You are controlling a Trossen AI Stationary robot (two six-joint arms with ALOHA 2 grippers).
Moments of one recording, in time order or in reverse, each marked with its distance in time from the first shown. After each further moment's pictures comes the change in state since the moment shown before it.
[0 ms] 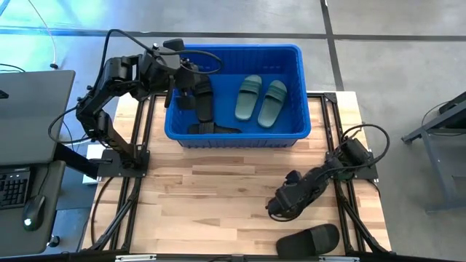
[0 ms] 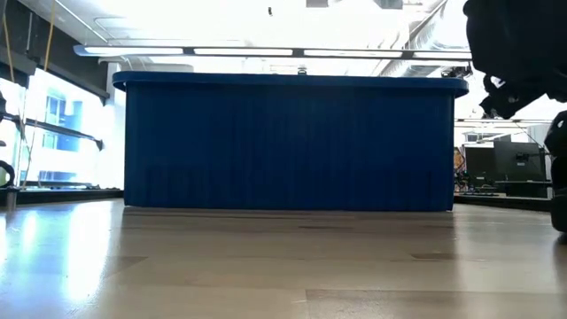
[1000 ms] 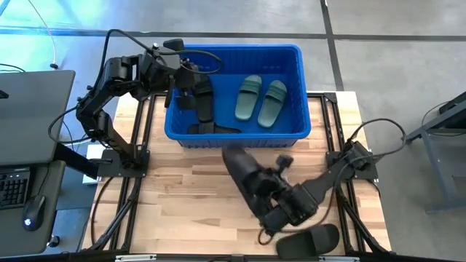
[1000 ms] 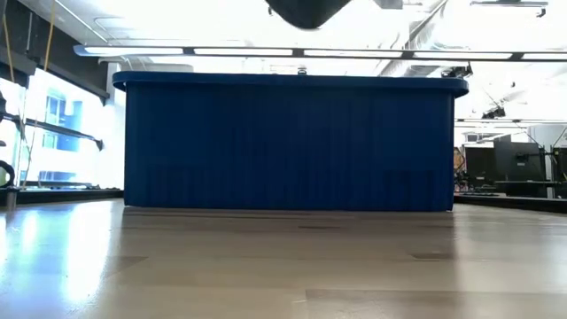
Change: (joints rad) left arm 0.000 0.000 0.000 0.005 0.000 0.000; right arm 0.063 0.000 0.783 0.000 1.246 -0.721
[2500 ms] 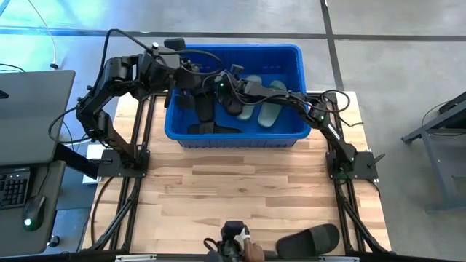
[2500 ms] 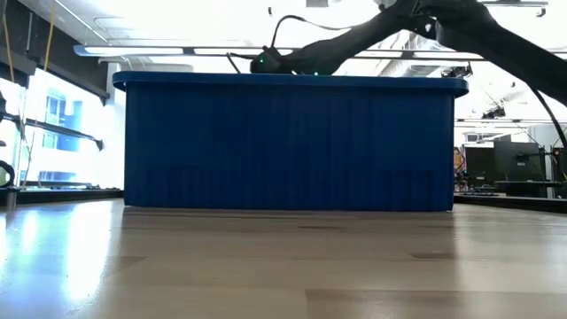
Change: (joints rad) left arm 0.000 0.000 0.000 0.007 -0.019 0.088; right arm -1.053 0.374 -0.029 1.198 -0.521 -1.363
